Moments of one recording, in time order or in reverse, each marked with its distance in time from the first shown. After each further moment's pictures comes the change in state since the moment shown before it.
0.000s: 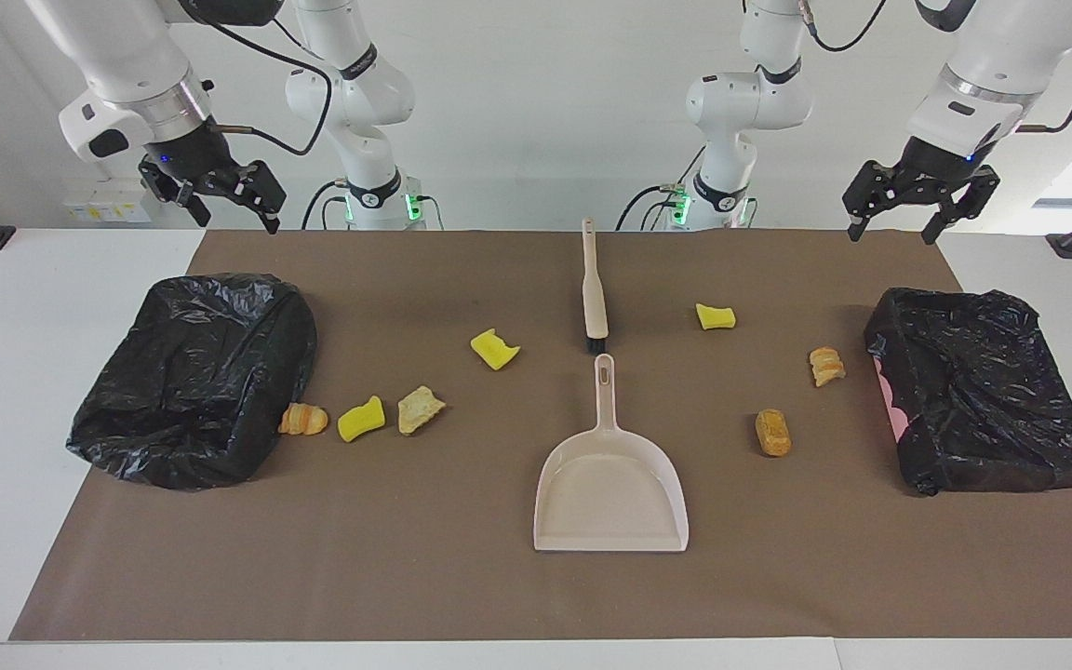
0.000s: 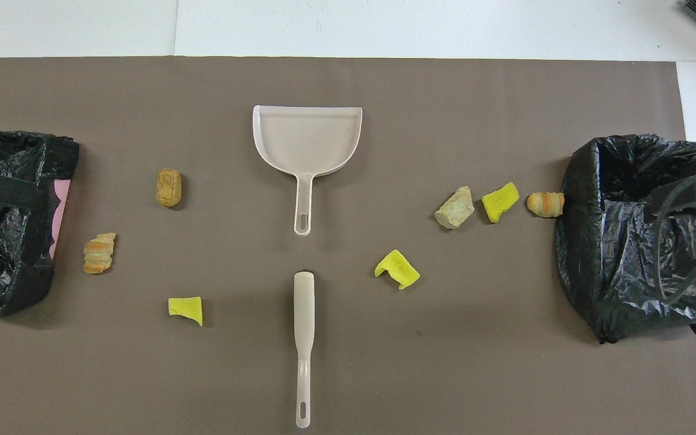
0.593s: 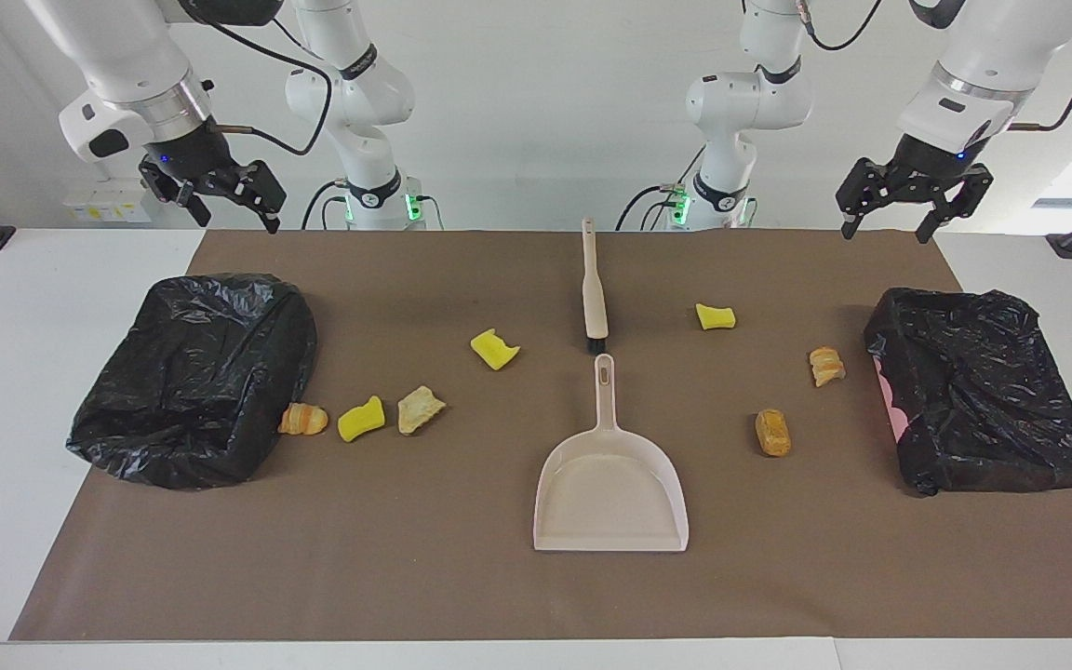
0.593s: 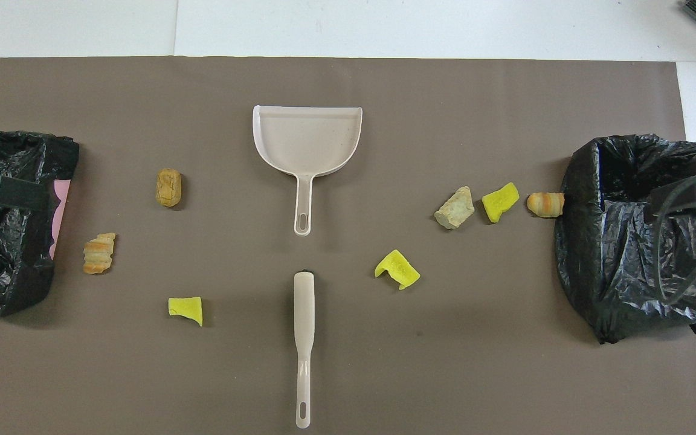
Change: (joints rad) left arm -0.001 -0.003 -0.016 0.001 0.000 0.000 0.000; right arm 0.000 0.000 0.000 0.000 0.000 0.000 0.000
